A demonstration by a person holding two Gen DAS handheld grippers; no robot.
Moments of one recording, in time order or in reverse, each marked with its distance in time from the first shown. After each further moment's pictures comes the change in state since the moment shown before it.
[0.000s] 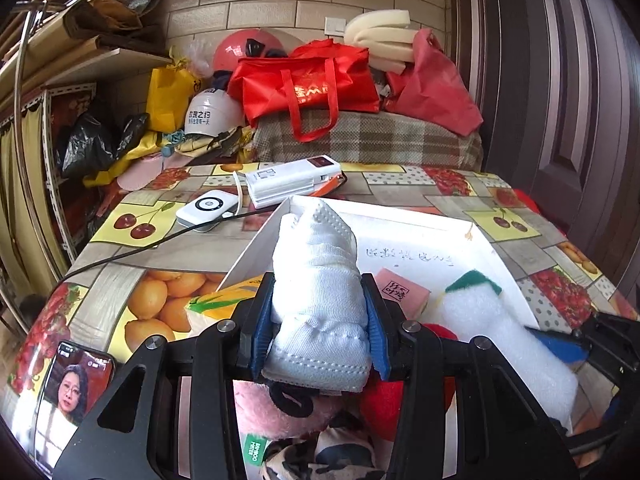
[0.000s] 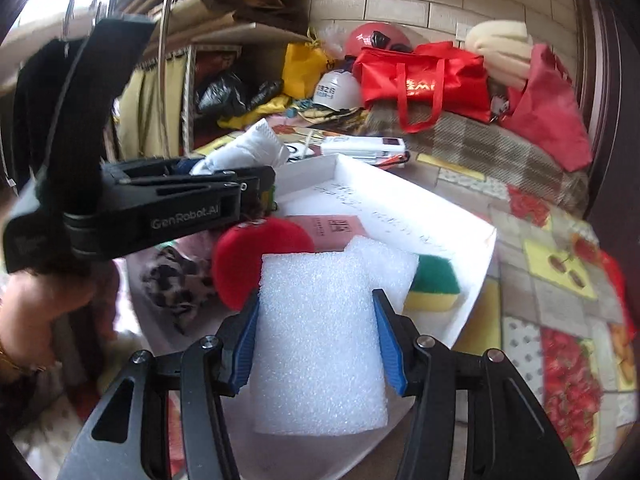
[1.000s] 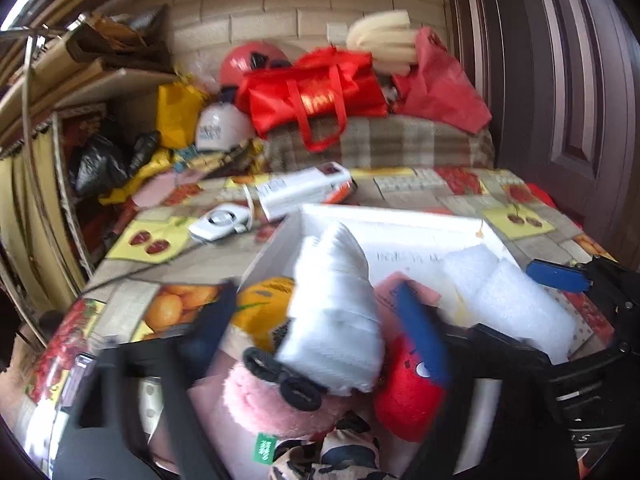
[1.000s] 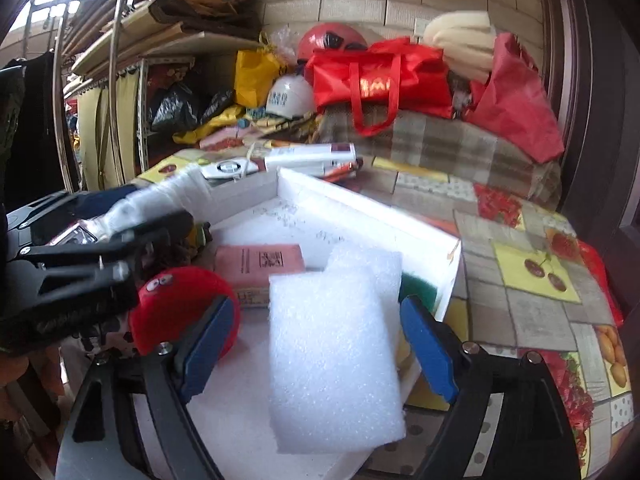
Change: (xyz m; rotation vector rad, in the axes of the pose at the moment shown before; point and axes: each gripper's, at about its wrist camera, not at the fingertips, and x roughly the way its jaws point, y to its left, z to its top) left arm -0.003 -0.010 0.002 0.050 -0.037 0.075; right arm 0.017 -0.031 0.016 0.090 -0.050 -0.098
